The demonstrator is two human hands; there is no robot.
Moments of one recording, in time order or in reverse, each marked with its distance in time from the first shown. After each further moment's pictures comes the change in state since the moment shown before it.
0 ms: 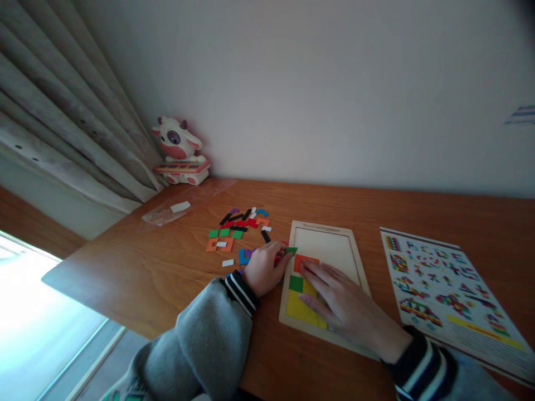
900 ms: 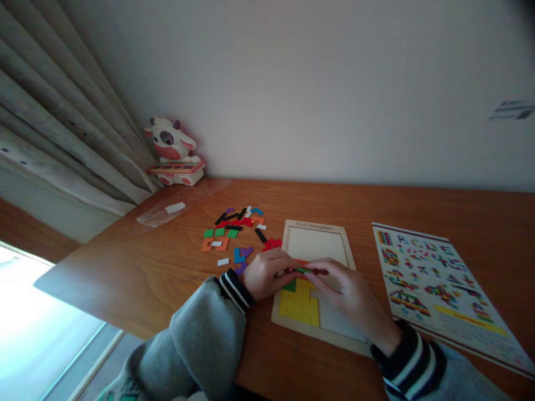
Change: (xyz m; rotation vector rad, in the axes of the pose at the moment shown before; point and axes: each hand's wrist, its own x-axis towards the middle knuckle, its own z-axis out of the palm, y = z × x) left_hand -0.004 0.000 0.002 -0.163 -0.144 0.463; right_hand -0.001 0.002 -0.007 0.573 0.313 0.200
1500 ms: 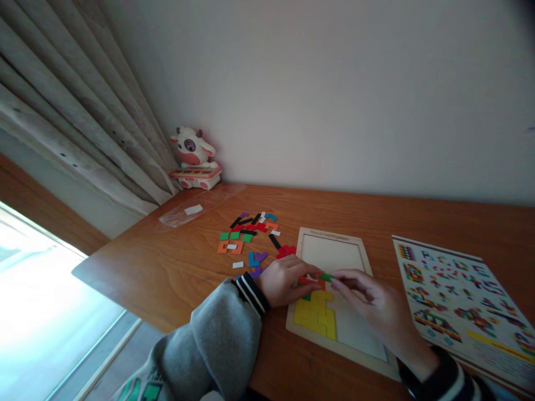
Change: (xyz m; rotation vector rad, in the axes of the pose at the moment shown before) left_hand -0.001 0.006 -0.002 0.034 -0.026 -0.034; right_hand -0.007 0.009 -0.007 0.073 0.062 0.219
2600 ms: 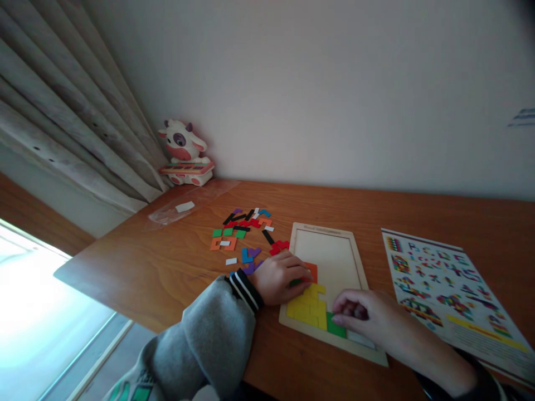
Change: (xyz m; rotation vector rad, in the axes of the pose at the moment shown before) left_hand 0.001 -0.001 0.002 0.118 -0.108 0.095; right_hand -0.016 0.006 -0.021 -0.200 -0.479 0.210
